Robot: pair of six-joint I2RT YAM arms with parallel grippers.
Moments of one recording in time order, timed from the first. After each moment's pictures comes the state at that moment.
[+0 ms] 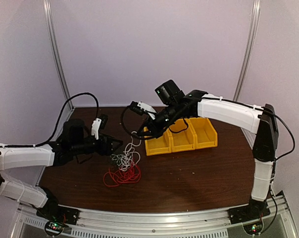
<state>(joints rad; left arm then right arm) -0.60 1.22 0.56 0.27 0.30 -0.27 0.84 1.96 1.79 -0.63 -0.58 -0.26</state>
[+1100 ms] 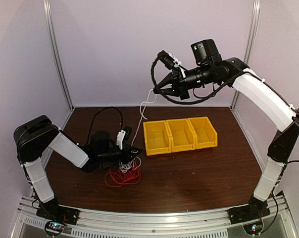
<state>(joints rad) -0.72 1.83 0.62 0.93 0.39 -0.34 0.71 1.78 2.05 -0.81 -0.78 -0.42</state>
